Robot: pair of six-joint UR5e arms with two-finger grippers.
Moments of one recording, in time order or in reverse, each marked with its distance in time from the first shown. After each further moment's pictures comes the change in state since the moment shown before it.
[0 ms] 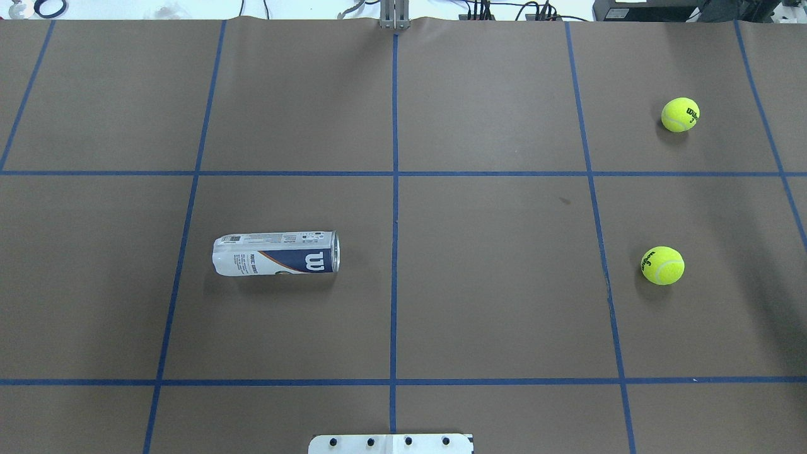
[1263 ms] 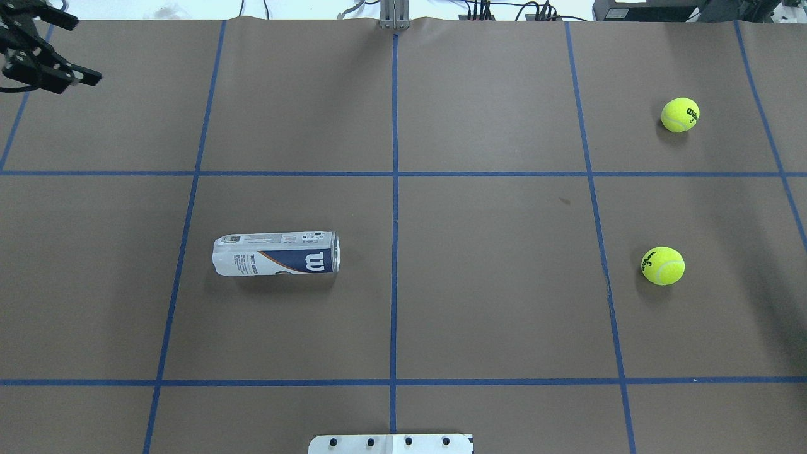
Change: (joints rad) left arm 0.361 -0.285 -0.032 -0.338 0.008 0.000; right arm 0.000 -0.009 -0.011 0.000 0.005 0.001
